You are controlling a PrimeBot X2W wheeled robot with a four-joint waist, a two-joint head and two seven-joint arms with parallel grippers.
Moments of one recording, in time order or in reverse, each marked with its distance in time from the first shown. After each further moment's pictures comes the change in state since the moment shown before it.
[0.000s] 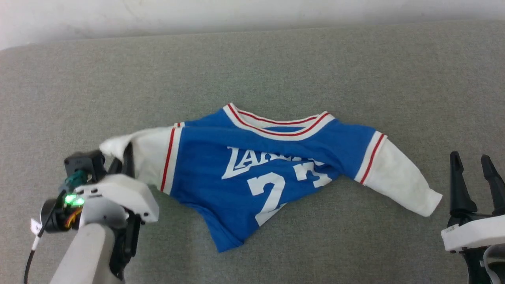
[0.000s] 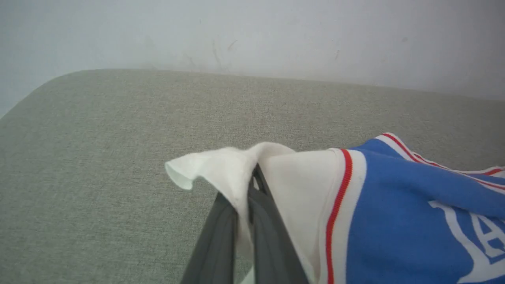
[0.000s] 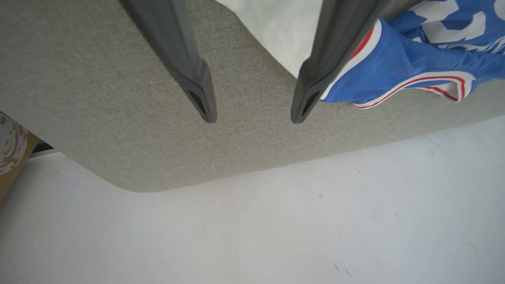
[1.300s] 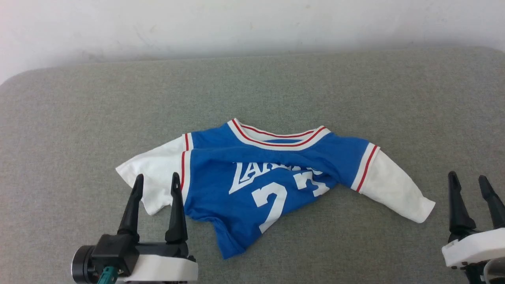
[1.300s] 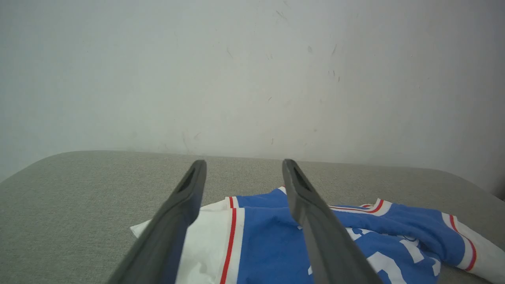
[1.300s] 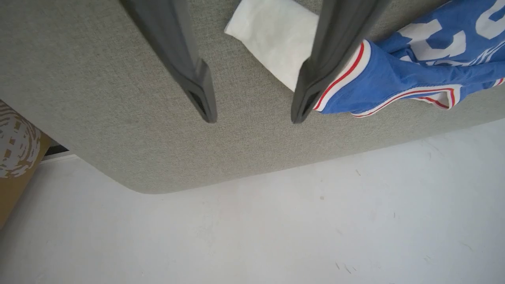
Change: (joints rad) left arm 0.341 -0.163 -0.011 -0.289 0.183 -0.032 -0.347; right arm 0.060 0.000 -0.010 0.013 -0.010 0.000 0.031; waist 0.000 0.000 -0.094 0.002
